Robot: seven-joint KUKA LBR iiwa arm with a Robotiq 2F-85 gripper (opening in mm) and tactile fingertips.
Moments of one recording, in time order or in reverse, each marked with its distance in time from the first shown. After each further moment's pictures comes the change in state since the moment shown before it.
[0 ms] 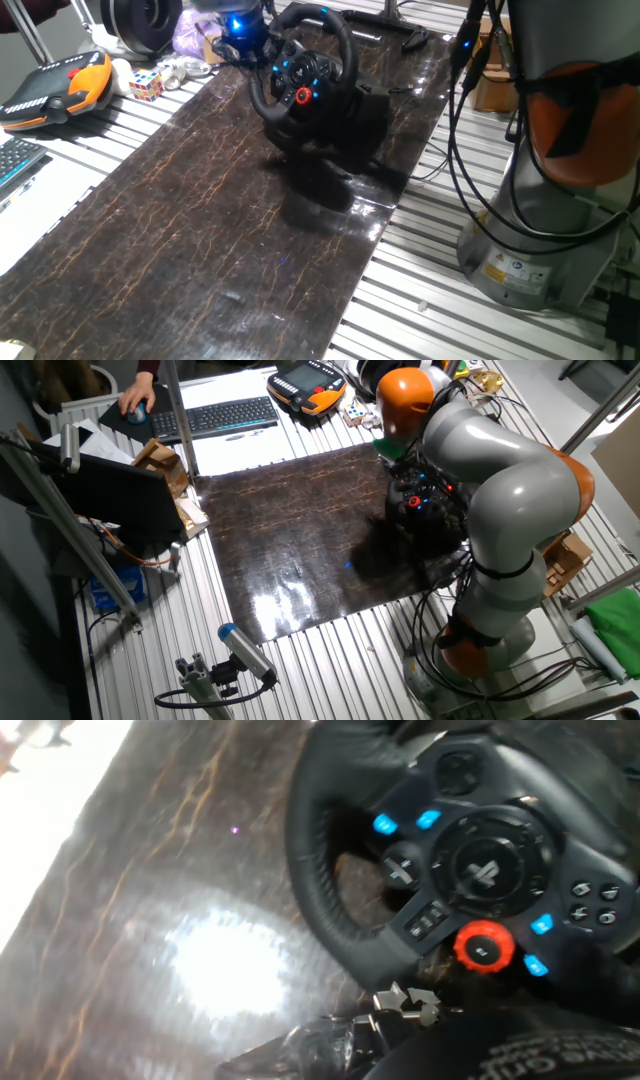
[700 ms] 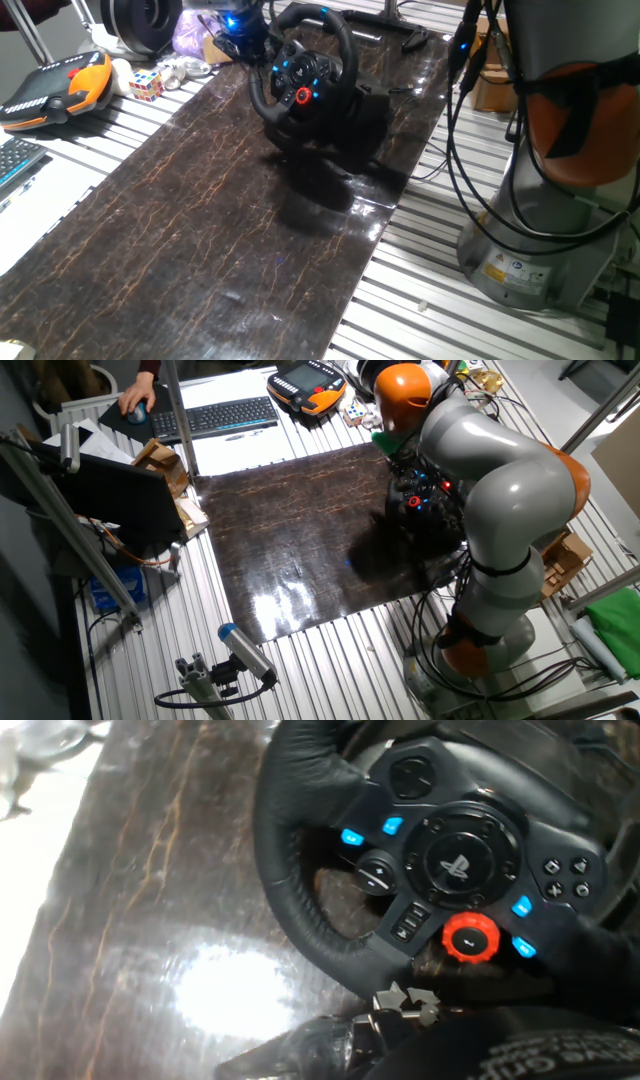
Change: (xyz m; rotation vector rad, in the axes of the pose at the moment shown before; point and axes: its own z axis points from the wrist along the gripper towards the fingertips) arm 0.001 0.002 0.000 0.034 -0.007 0.235
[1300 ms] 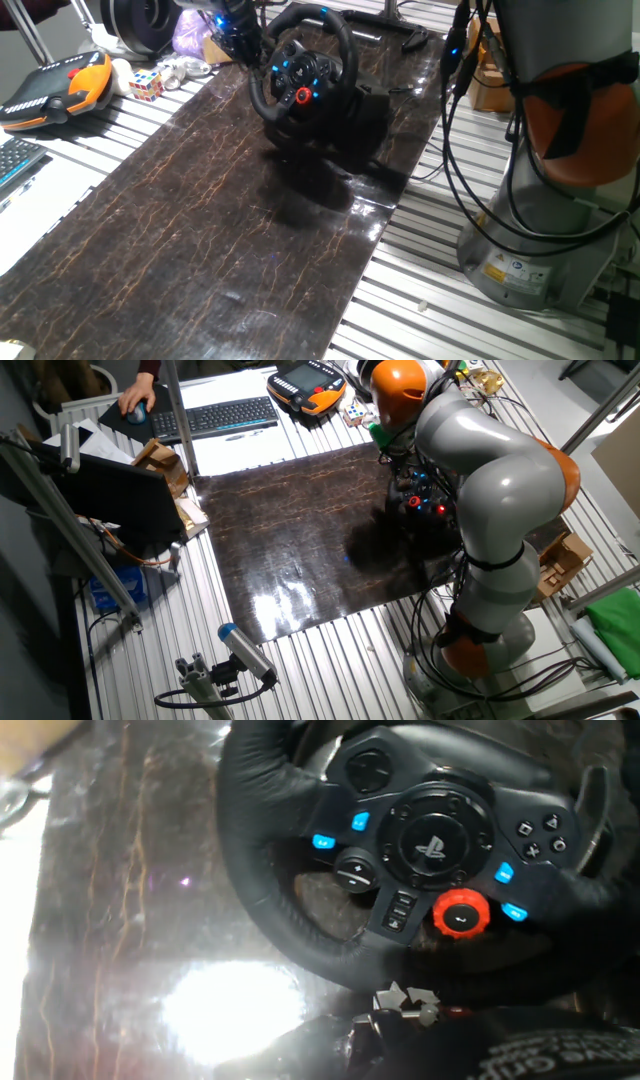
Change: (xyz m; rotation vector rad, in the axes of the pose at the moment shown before) arm 0.001 0.005 0.002 0.045 0.007 0.199
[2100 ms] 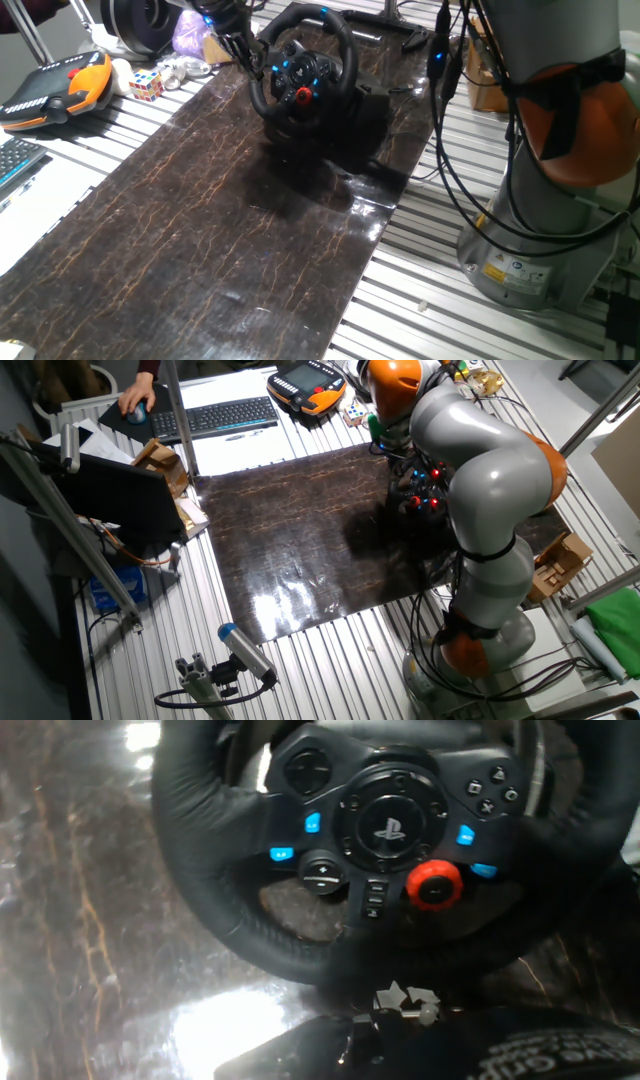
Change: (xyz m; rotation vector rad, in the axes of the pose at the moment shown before) arm 0.002 0.005 0.004 0.071 0.020 0.194
